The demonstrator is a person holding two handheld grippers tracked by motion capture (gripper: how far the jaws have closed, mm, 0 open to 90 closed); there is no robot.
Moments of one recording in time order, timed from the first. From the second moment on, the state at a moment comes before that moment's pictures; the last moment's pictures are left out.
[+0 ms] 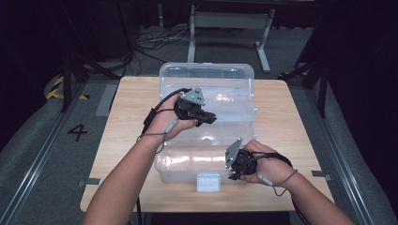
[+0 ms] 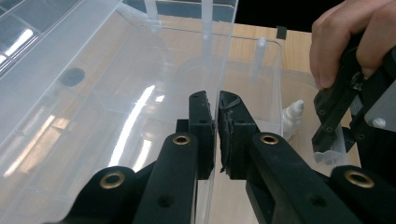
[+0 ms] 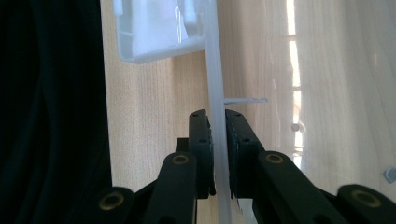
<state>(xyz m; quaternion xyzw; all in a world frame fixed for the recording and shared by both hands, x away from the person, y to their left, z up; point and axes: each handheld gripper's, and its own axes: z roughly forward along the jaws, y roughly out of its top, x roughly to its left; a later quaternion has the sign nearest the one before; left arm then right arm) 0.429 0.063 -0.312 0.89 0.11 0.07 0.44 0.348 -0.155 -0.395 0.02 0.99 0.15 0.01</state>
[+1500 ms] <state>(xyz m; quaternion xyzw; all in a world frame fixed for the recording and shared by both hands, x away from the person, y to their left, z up) 0.385 0.062 -0.323 0.89 0.10 0.07 0.43 0.336 -0.155 -0.396 0.03 0.99 0.15 0.05</state>
